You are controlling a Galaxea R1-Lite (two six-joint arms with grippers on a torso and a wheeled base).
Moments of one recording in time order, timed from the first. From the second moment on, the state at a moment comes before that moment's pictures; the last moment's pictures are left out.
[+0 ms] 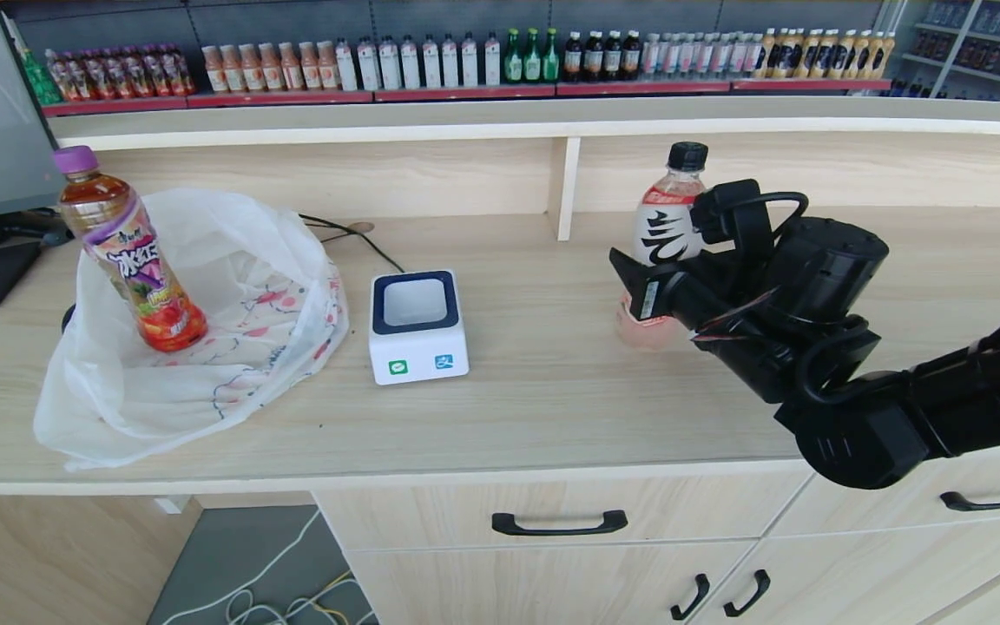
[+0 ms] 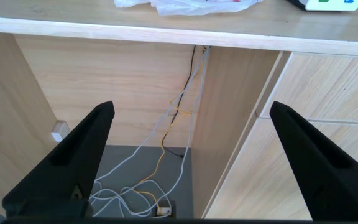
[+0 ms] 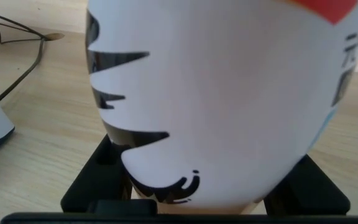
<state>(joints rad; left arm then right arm) 0.00 0.00 0.00 0.00 0.00 0.00 0.46 1.95 -1.00 -1.13 -0.16 -0.12</state>
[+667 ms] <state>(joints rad) 0.00 0.00 0.00 0.00 0.00 0.00 0.50 1.82 -0.94 -1.13 -0.17 -0.19</state>
